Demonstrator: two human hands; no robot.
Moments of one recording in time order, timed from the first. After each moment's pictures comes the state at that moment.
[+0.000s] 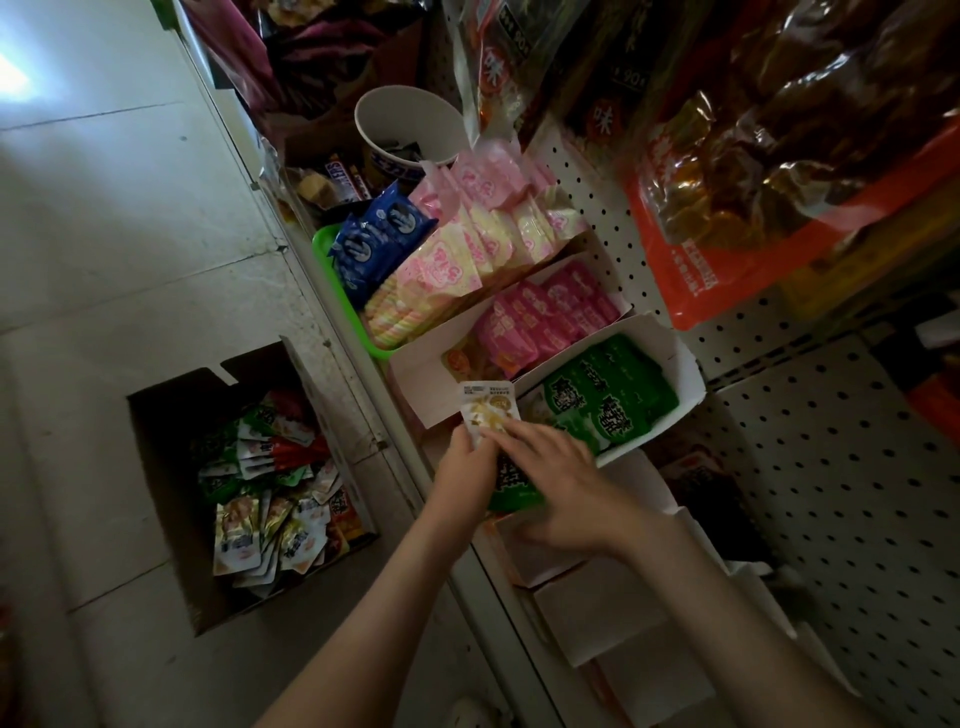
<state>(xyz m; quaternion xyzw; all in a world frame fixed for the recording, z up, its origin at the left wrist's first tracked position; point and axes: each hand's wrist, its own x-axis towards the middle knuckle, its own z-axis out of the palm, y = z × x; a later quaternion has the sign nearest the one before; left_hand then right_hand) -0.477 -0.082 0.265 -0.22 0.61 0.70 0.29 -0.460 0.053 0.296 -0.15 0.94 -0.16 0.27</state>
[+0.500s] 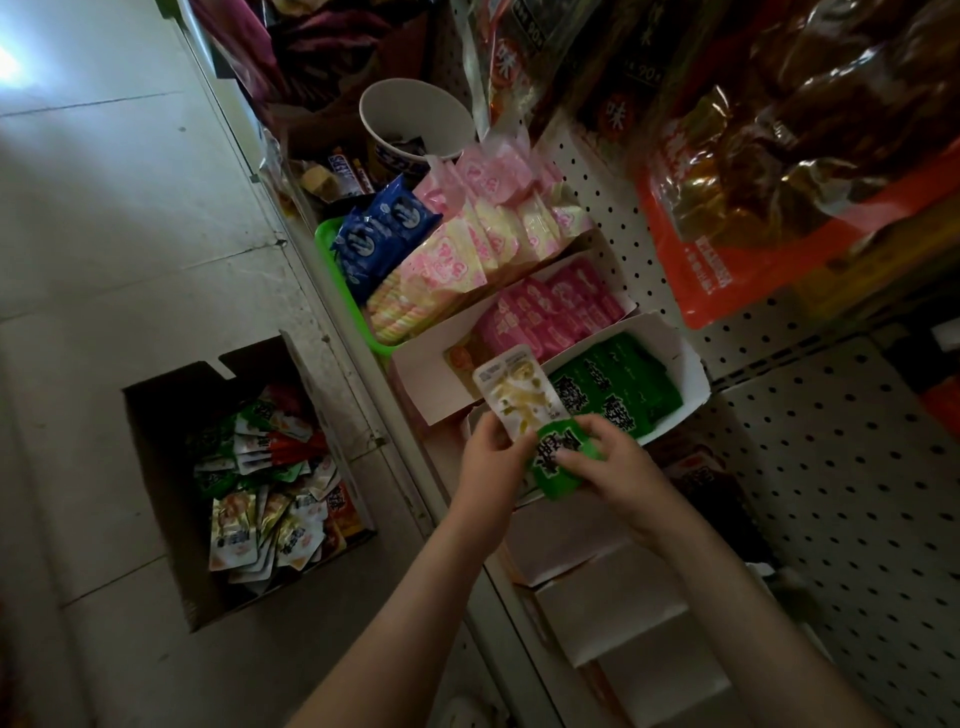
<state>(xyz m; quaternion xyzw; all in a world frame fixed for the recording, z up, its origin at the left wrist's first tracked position) -0.473 -0.063 0.273 -0.20 0.53 0.78 0.27 -0.460 0.071 0.299 0.25 0.73 -0.60 0.21</state>
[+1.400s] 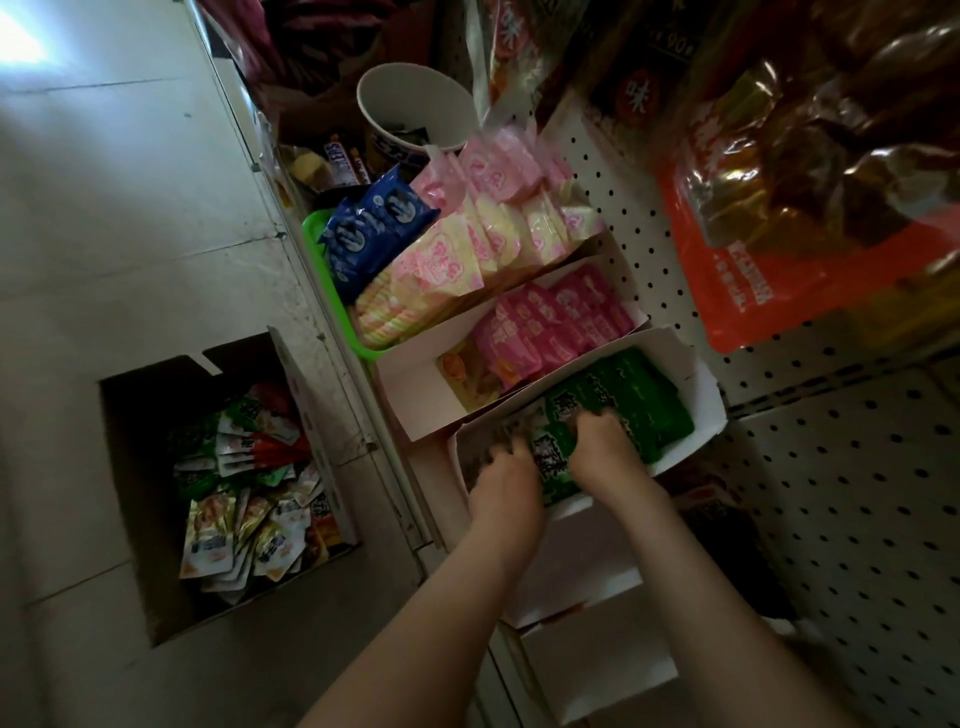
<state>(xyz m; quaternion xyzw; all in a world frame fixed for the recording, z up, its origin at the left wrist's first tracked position) -0.491 -0.023 0.234 0.03 0.91 0.27 0.32 -0.521 0.077 0.260 0.21 0.93 -0.08 0.28</state>
